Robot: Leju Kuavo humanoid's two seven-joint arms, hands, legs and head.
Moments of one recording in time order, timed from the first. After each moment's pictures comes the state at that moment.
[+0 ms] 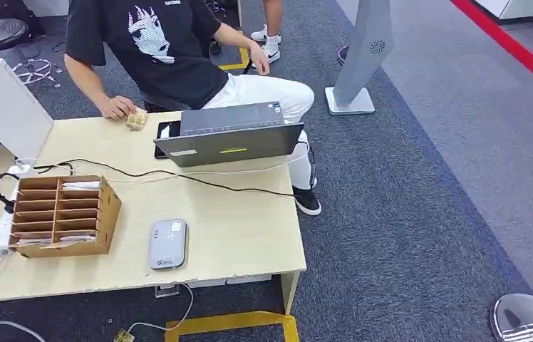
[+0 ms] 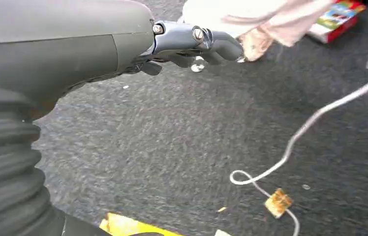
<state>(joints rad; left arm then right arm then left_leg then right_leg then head) -0.02 -0.21 0.90 -0.33 -0.67 0.65 -0.70 -0.10 0.10 1.46 -0.10 -1.22 -0.45 0.00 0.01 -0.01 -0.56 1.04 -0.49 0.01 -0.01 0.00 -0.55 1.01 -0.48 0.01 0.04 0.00</state>
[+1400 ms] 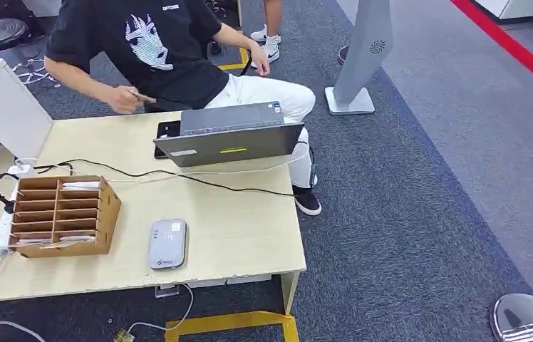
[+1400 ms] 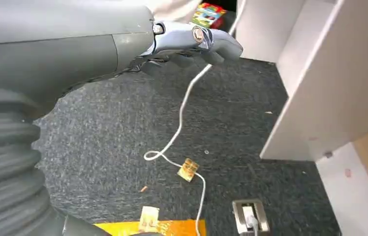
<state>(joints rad) 0.10 -0.22 0.28 -0.58 -0.45 0.69 -0.70 -0.09 0.10 1.47 -0.10 -1.27 -0.45 0.03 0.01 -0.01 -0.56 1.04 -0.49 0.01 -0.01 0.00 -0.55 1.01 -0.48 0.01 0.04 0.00</state>
